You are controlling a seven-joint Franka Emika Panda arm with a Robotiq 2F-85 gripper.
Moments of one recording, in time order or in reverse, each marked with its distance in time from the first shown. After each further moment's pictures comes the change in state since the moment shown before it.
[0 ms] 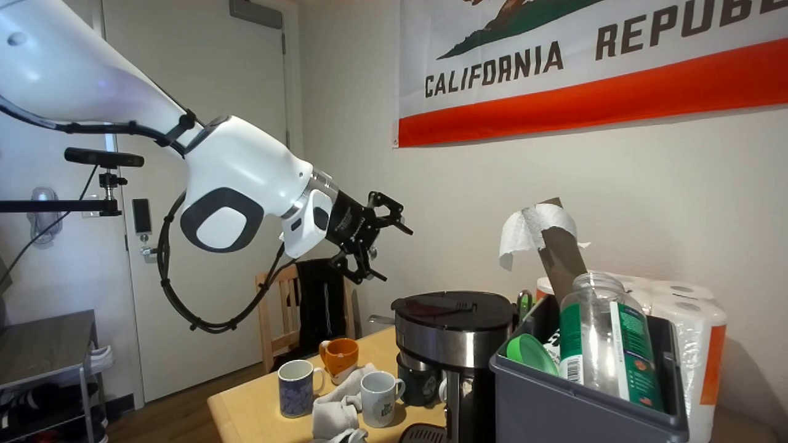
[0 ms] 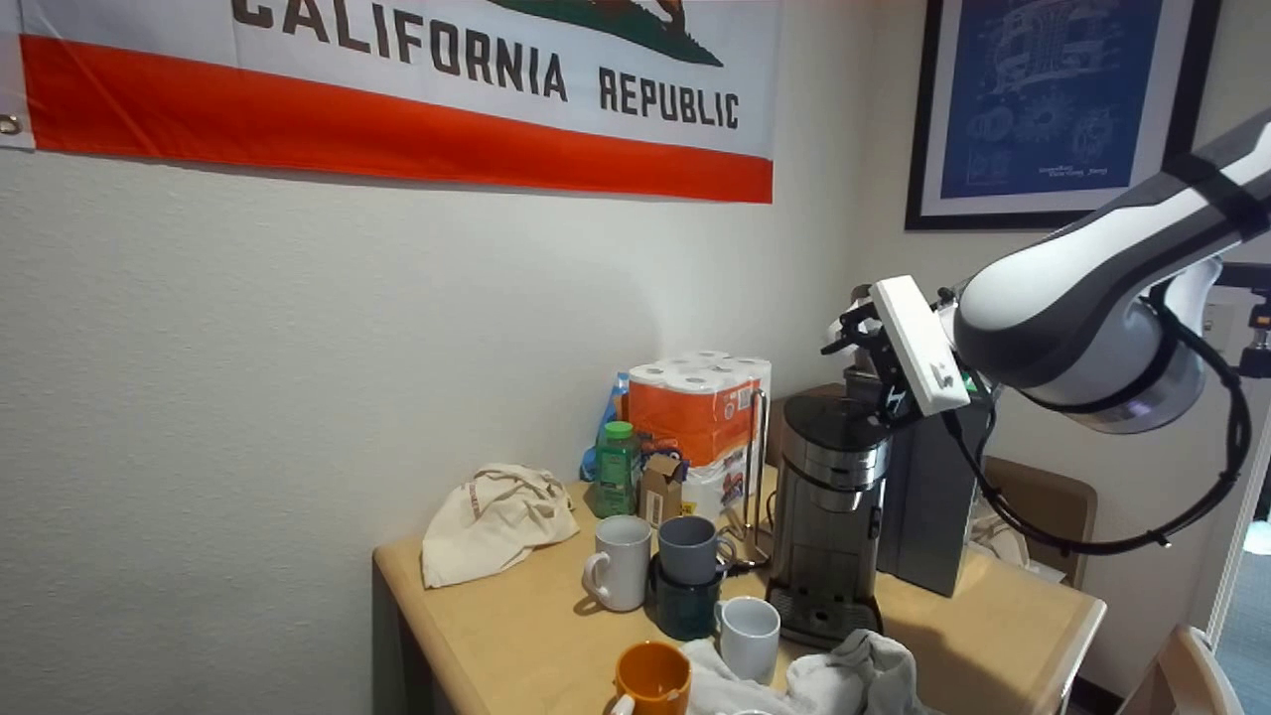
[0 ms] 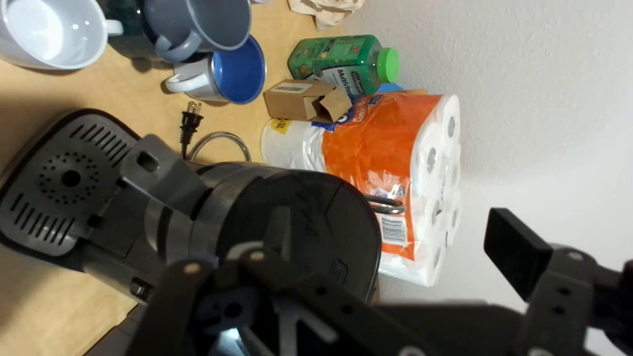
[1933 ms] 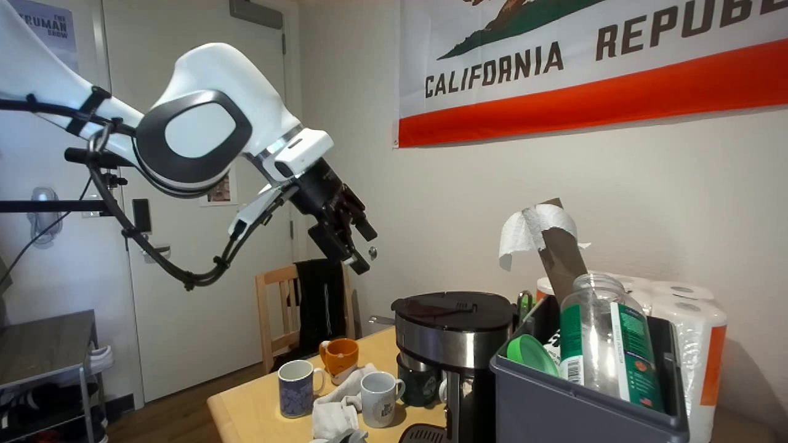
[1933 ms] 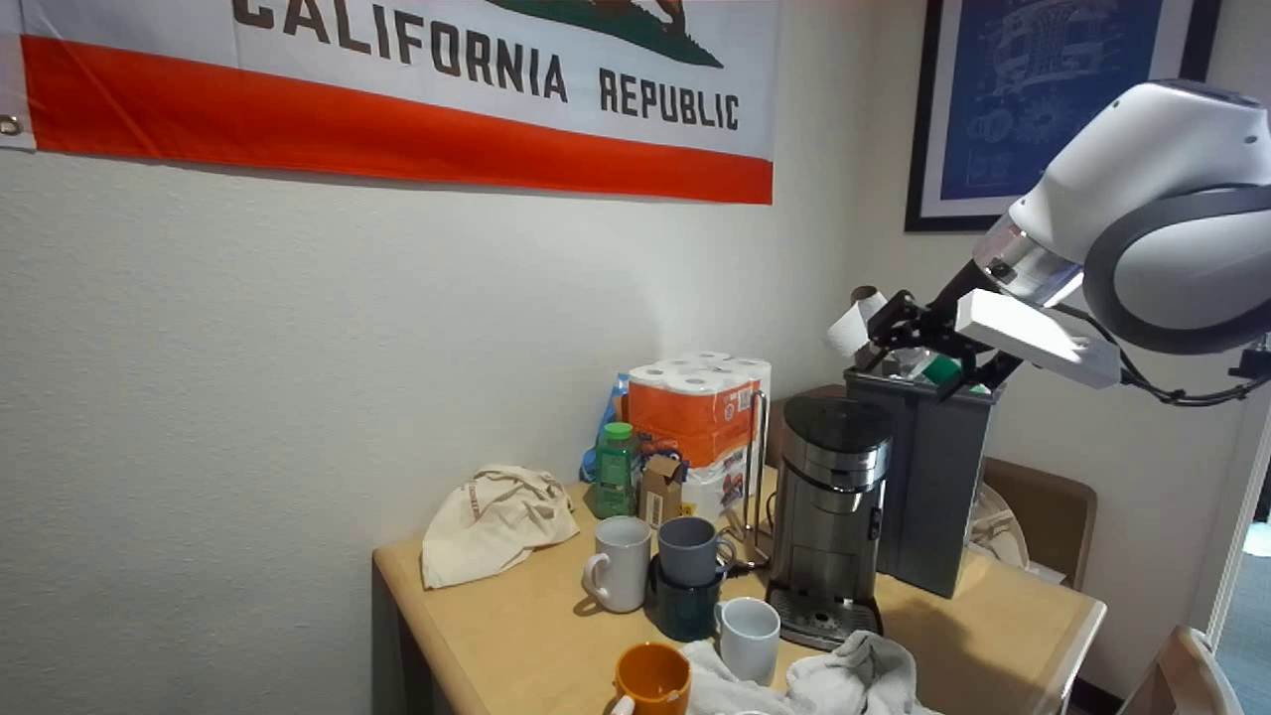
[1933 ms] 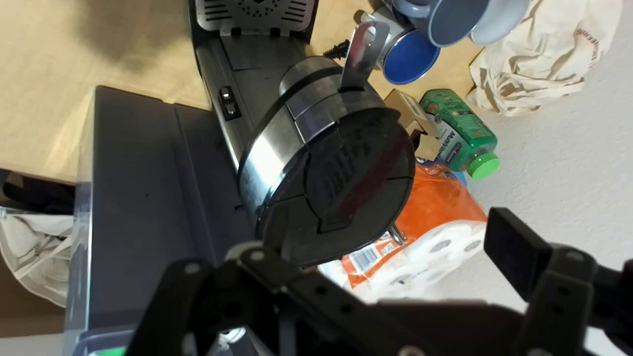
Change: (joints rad) arm -0.386 -0.305 0.206 -0.019 -0.753 -0.632 -0.192
